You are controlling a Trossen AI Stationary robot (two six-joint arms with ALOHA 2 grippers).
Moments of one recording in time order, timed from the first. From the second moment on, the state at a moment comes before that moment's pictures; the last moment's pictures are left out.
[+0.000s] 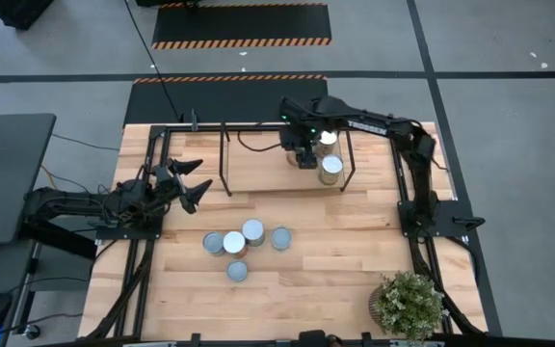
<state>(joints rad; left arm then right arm) 0.02 0.28 0.02 0.46 -0.50 -0.13 -0.44 1.99 1.89 -1.16 -0.01 -0.53</state>
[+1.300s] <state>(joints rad) 0.02 0.28 0.02 0.45 -0.50 -0.13 -0.56 2.13 2.01 -1.23 0.00 -0.62</state>
